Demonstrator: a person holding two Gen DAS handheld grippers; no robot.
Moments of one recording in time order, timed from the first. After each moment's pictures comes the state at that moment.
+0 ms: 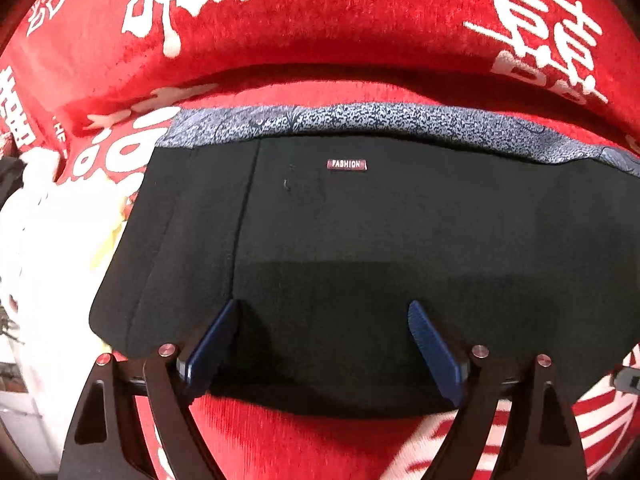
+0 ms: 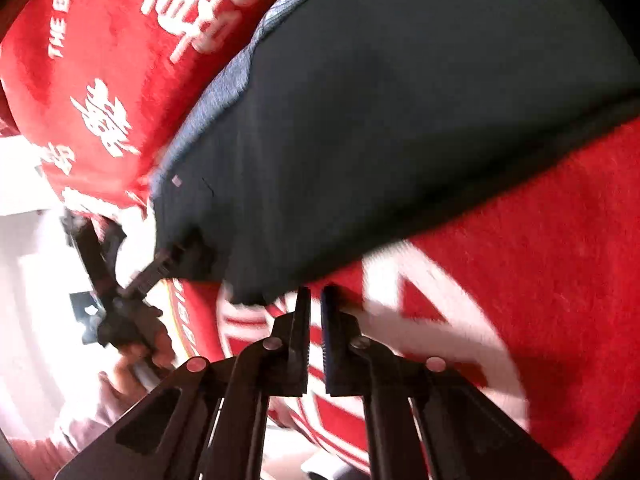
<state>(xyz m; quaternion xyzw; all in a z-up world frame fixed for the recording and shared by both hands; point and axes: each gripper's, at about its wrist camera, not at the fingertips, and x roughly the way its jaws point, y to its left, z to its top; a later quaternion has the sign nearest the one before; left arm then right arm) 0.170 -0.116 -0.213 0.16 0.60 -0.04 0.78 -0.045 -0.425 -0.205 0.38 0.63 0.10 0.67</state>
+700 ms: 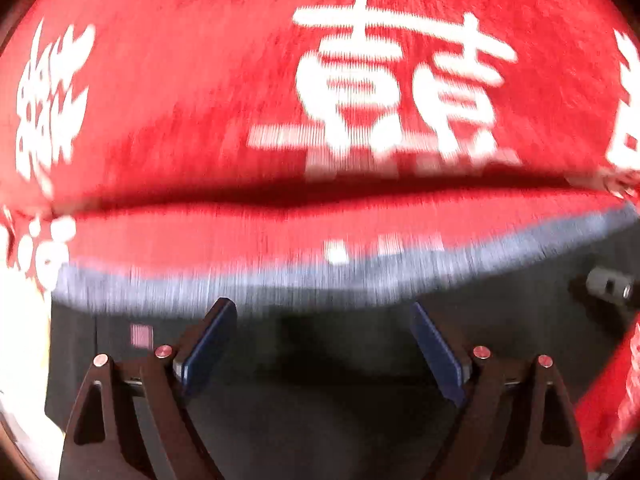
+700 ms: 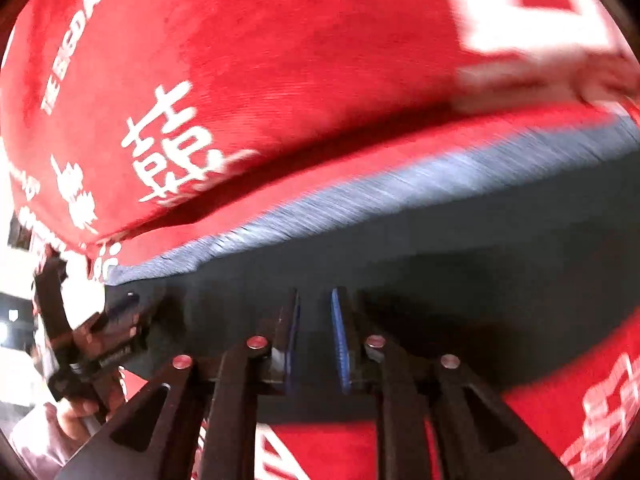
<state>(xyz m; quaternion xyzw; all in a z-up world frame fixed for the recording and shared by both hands) 0.225 -0.272 -0.205 0.16 0.55 -0.13 0.81 0.079 -0.550 -0.162 0.26 0.55 0.00 0.80</state>
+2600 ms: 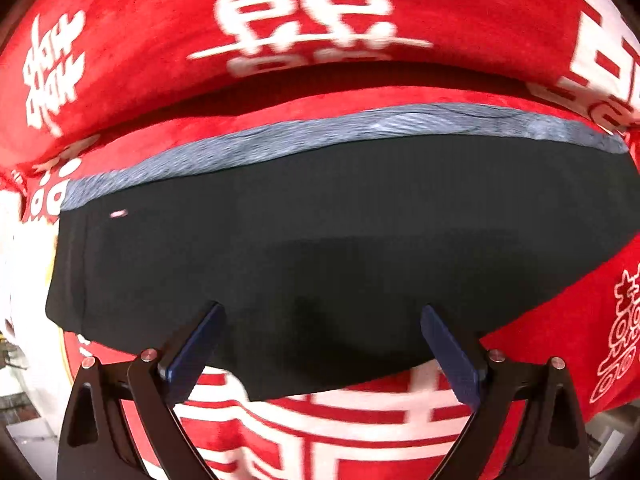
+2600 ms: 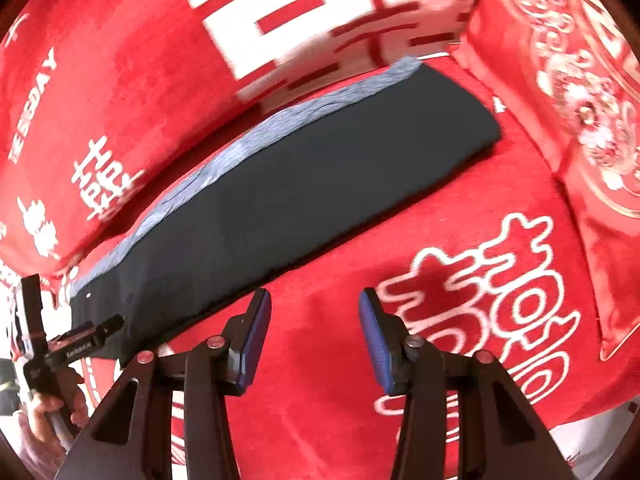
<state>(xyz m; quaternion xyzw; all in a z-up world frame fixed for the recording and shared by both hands) 0.130 -0.303 -0.186 0.18 0.65 -0.11 0.73 -0.093 -0.665 -0.107 0.29 0.54 -0.15 0.77</state>
